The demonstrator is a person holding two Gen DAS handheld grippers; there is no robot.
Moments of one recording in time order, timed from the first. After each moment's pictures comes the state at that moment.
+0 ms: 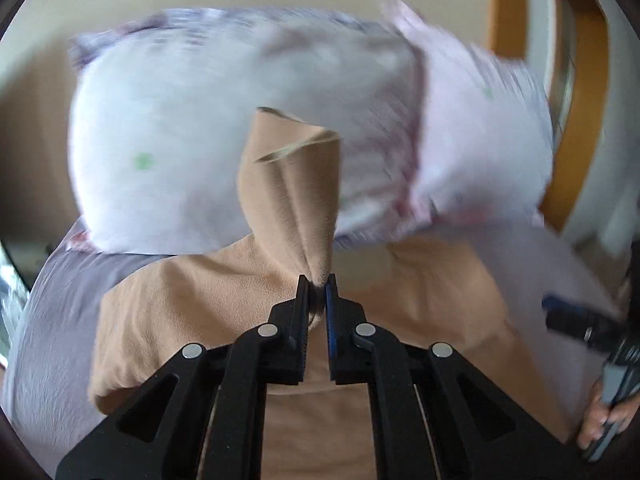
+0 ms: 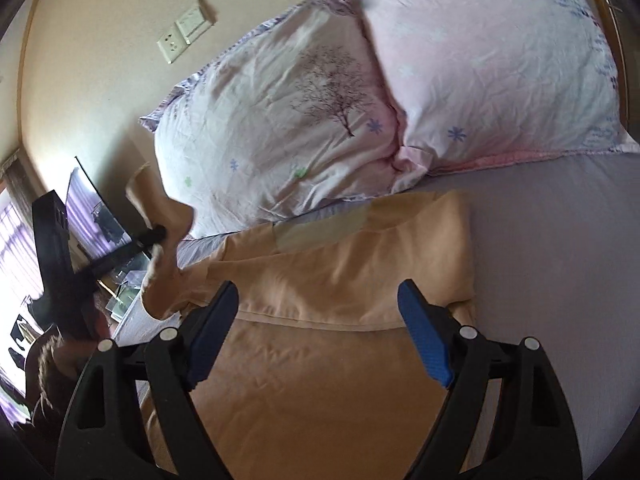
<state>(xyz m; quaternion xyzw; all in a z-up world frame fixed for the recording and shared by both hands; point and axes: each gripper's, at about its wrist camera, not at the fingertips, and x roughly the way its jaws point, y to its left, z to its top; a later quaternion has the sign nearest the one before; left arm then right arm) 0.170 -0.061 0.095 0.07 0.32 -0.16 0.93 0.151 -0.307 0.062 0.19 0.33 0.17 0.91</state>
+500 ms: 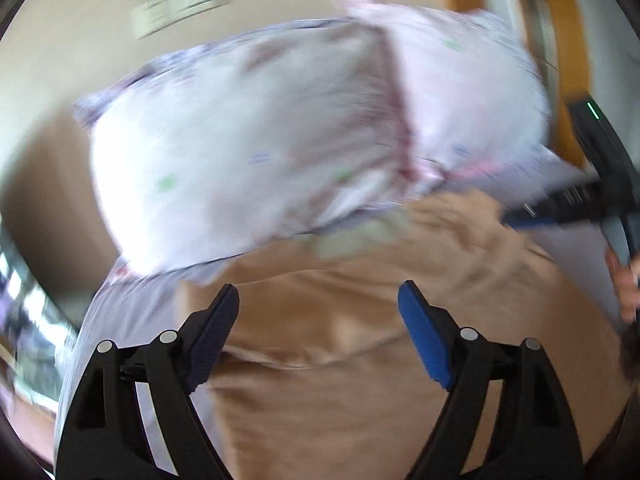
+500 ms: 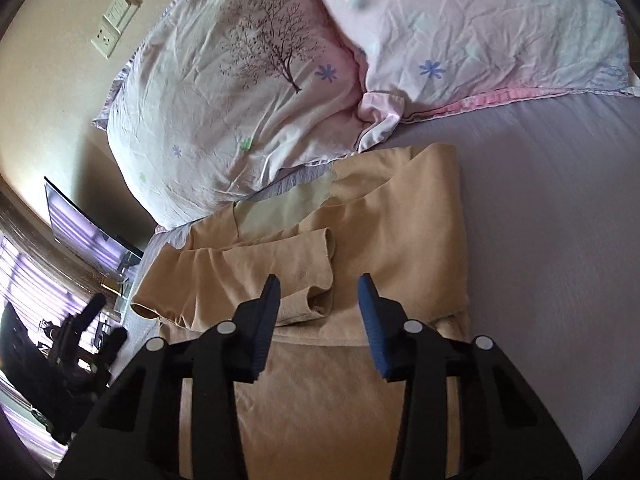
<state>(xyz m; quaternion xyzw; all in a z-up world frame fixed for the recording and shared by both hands) 0.120 -0.012 0.099 0.11 0.27 -0.09 0.95 0.220 -0.312 0.026 0.22 0.44 0.16 0.86</state>
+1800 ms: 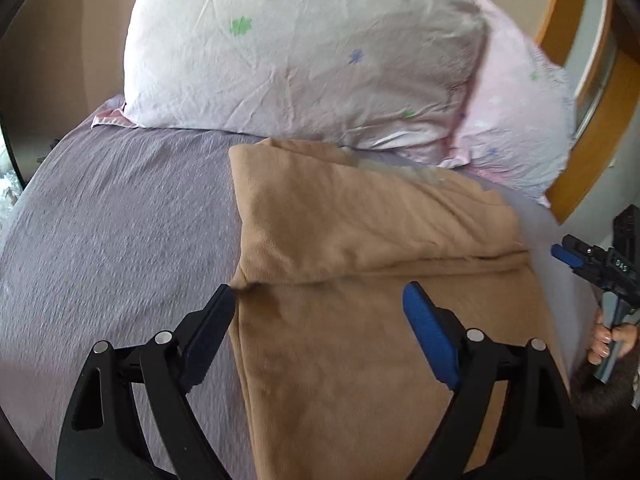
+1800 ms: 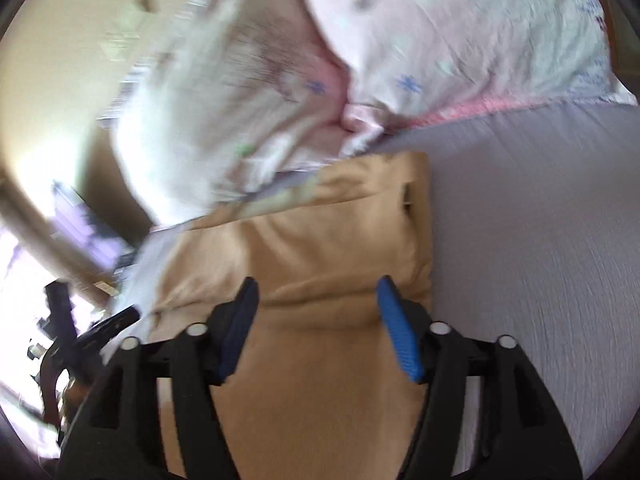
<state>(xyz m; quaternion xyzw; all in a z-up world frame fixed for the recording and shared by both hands) 0.121 0.091 0.058 -0.08 0.39 -0.17 0.90 0.159 -0.345 0.044 0.20 0.39 0.20 0.88</state>
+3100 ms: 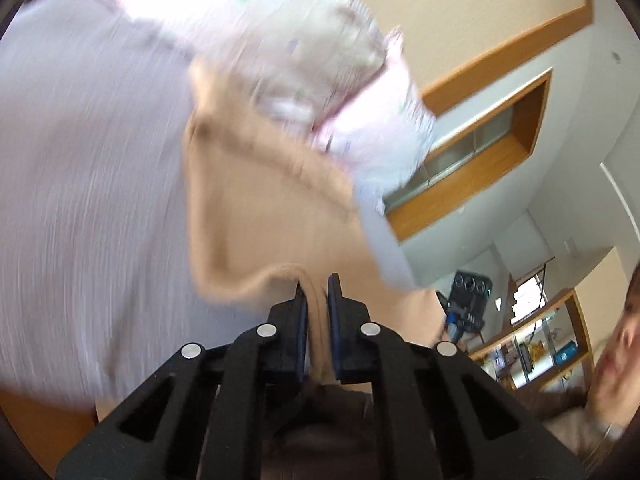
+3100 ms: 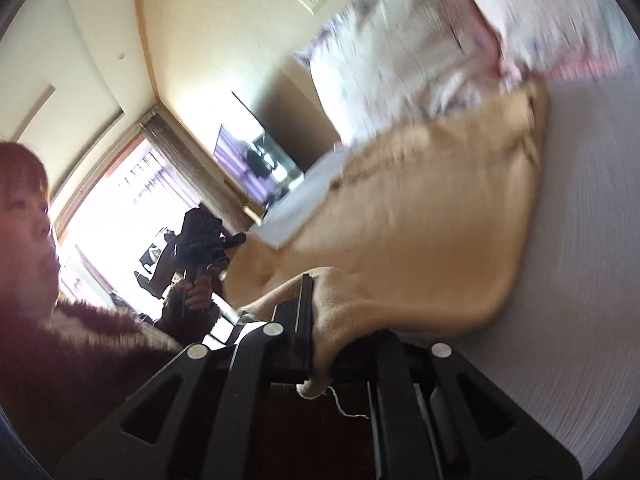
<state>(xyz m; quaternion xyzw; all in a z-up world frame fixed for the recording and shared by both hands) 0.009 0.175 0.037 -0.31 0.36 -0.38 0.80 0.020 -0.364 0.046 0.19 0.32 0.47 0.80</state>
